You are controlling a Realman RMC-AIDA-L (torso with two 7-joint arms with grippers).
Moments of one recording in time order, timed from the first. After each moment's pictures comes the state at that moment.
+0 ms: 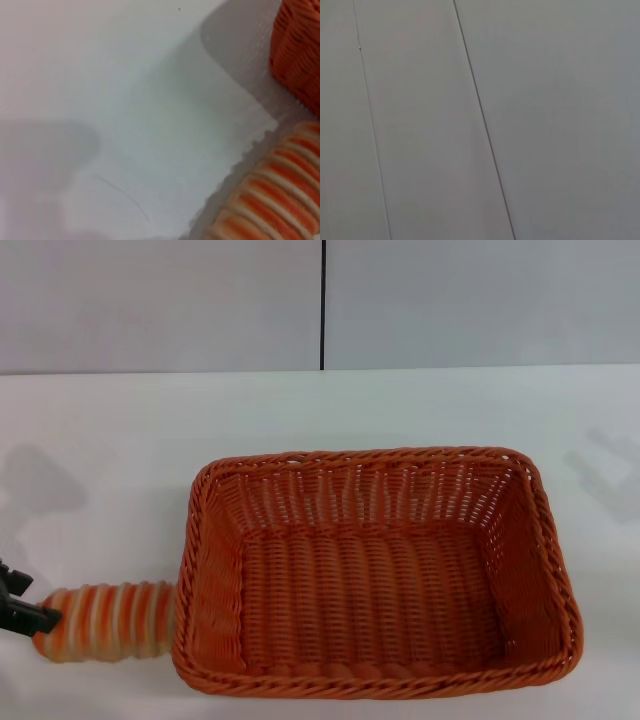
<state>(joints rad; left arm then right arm) -0.37 -2.06 0.83 1.37 2.67 1.86 -2.00 0.16 2.04 -0.77 -0.63 1.91 1.75 -1.96</state>
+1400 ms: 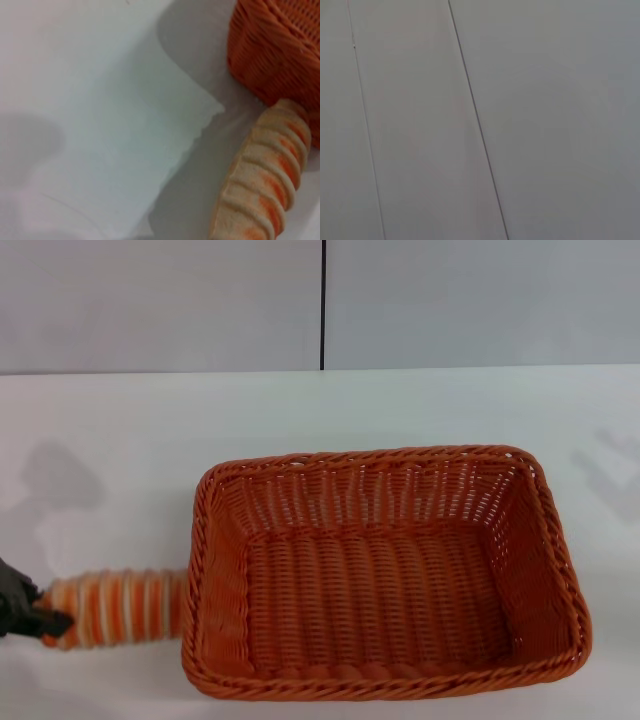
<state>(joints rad) -0.46 -2.05 0.80 1.28 2.71 1.94 -1.97 0.16 2.03 -0.75 -0.62 1.91 1.75 -1.96</state>
